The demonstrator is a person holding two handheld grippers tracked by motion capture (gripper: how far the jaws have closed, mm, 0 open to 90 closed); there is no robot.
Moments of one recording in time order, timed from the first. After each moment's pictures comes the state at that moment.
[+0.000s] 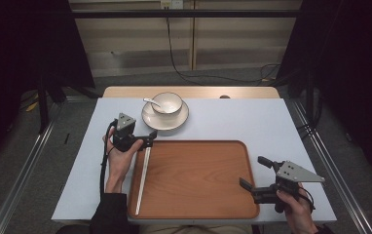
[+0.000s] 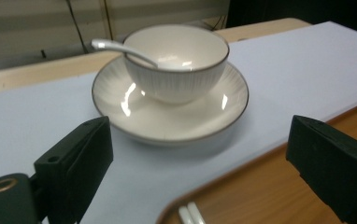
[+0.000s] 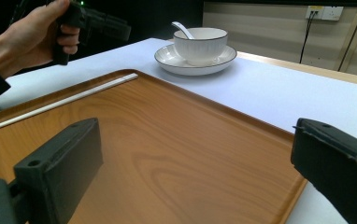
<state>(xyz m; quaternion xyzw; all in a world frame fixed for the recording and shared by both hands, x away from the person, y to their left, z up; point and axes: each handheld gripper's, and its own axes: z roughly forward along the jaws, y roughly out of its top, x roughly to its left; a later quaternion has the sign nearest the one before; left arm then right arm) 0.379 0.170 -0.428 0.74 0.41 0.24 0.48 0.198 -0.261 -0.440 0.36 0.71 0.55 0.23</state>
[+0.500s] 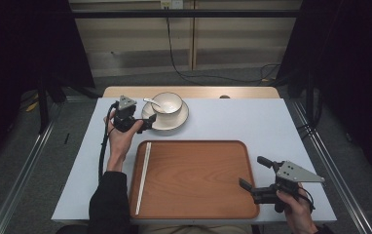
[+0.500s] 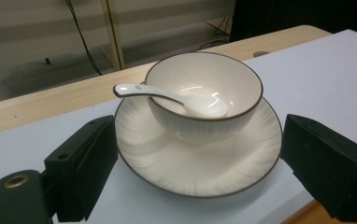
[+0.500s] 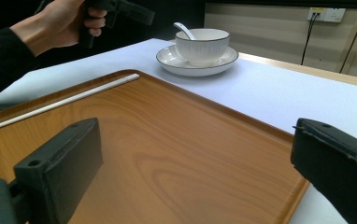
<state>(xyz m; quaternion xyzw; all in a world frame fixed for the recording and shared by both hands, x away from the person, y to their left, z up) 0.433 0.170 -0.414 0.75 0.41 0.23 0.47 0.198 -0.260 -0.440 0.36 0.71 0.56 0.23</state>
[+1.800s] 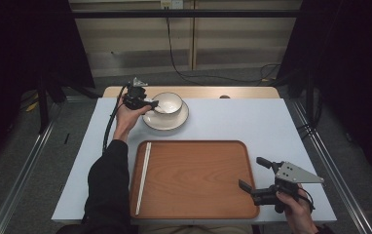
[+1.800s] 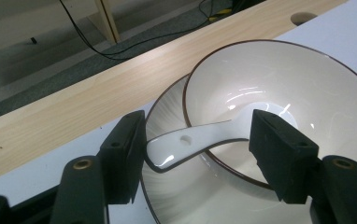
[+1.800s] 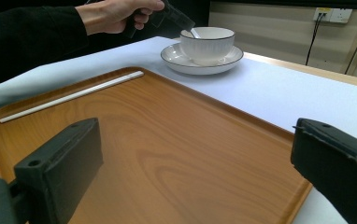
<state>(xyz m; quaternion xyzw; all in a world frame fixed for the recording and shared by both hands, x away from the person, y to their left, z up) 0.524 0.152 -0.427 0.81 0.39 0.21 0.40 0.197 -0.259 -0.440 0.35 0.72 0.55 0.23</state>
